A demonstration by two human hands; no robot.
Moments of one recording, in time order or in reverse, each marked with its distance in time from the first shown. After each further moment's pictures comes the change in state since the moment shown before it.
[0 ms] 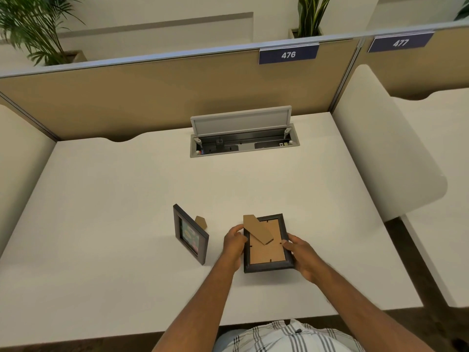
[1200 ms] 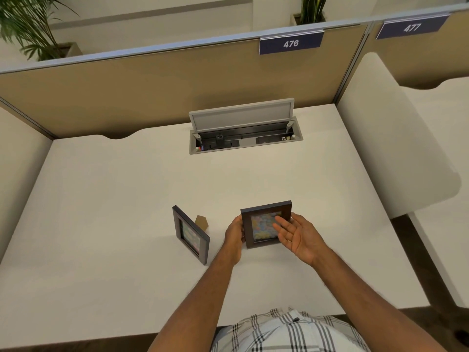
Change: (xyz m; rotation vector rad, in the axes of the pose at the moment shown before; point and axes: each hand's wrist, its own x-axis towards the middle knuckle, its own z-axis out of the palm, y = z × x) left_hand 0.022 0.014 0.005 -0.261 -0.057 -0.024; right_hand 0.013 -0.042 0.011 0.559 -0.135 0.069
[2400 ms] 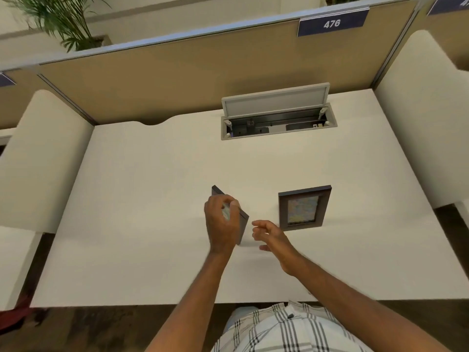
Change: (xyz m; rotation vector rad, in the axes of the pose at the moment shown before) left_hand -0.077 0.040 -0.118 0.565 0.430 1.047; right_hand -0.011 0.146 0.089 -0.833 -0.141 -0.173
